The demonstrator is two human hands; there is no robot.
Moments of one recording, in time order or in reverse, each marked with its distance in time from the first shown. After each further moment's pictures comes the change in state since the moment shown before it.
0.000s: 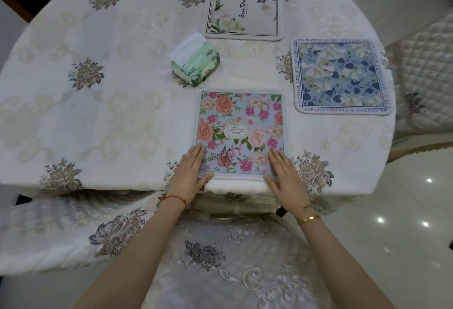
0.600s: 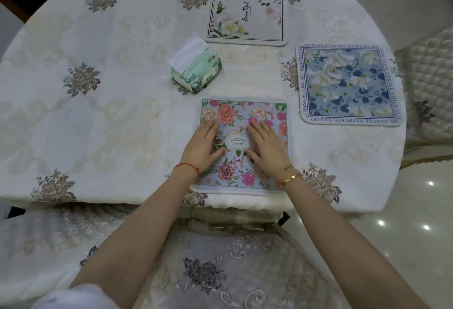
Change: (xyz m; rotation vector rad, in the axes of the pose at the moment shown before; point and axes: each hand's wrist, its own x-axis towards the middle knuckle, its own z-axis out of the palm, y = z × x) left_hand 0.106 0.015 -0.035 -0.055 0.085 0.089; right_hand 0.130 -0.034 -0.024 -0.086 -0.033 -0.136
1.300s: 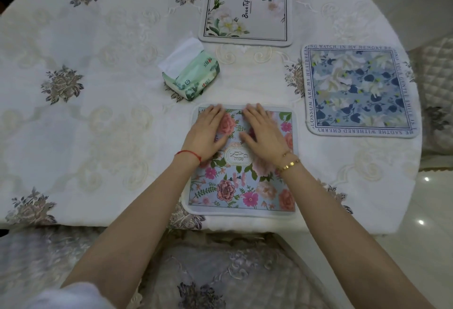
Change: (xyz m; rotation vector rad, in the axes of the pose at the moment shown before) left_hand 0.078 -0.012 -0.003 0.001 0.006 0.064; right_hand 0.080 0.015 -0.009 0.061 0.019 -0.008
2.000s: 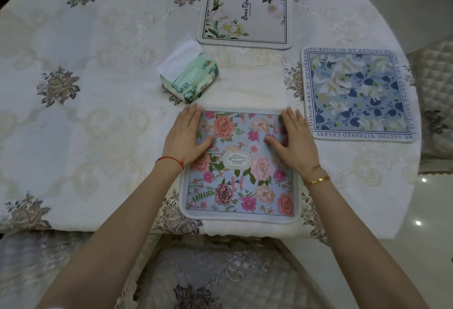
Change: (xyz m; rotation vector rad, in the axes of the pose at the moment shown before) left_hand -0.011 -0.029 -0.012 0.111 0.064 -0.126; right_hand -0.036 0.052 -0.021 -0.029 0.136 0.210
